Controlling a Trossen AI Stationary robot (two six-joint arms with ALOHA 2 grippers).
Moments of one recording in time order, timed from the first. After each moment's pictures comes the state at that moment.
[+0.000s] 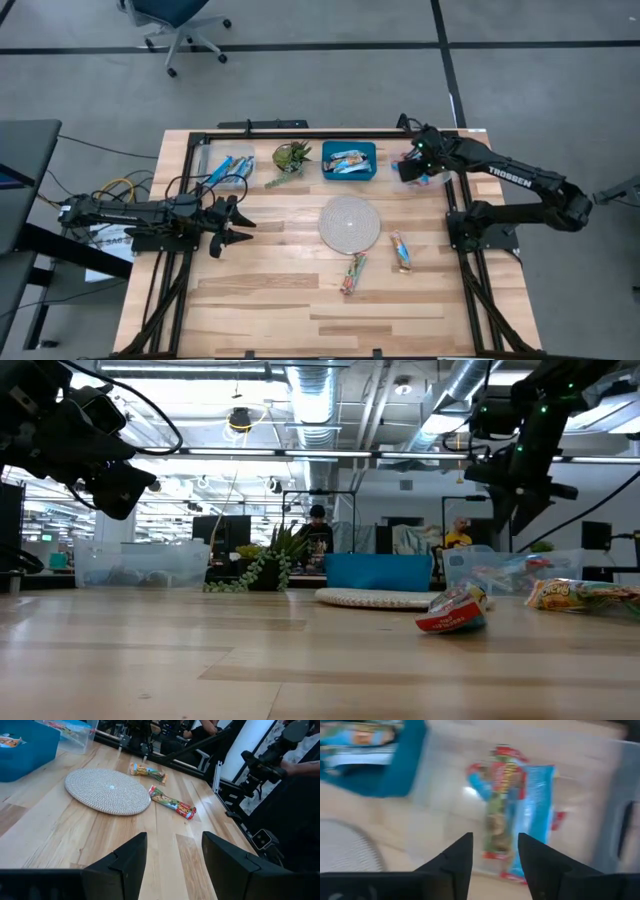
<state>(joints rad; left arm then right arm) -0.03 0.23 0.01 0.06 0.14 -0.36 -0.68 1.08 0.77 -0.85 0.13 0.52</state>
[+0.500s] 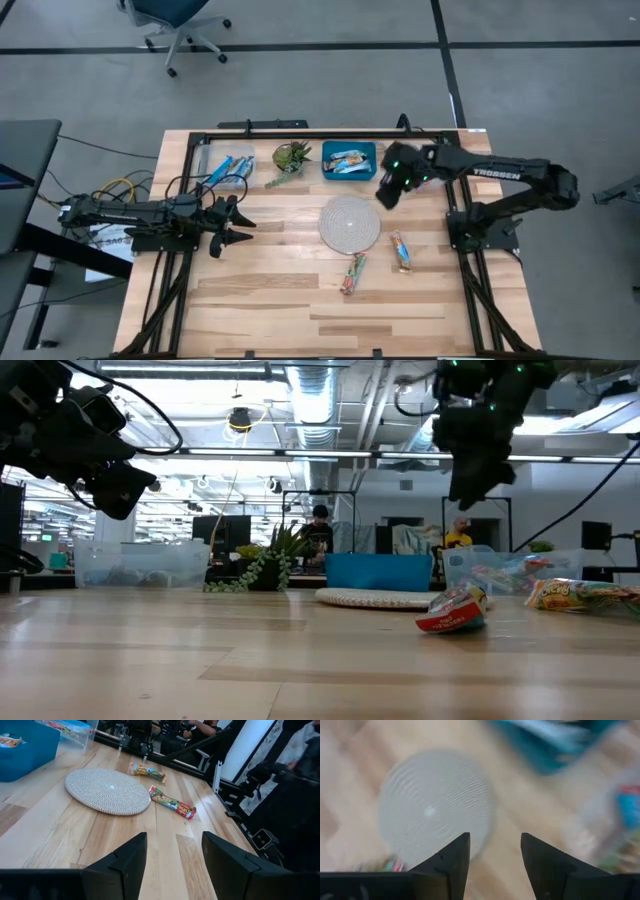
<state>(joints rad) -0.03 0.23 0.01 0.06 0.14 -0.36 -0.31 1.25 0.96 -0.84 -0.05 0.38</state>
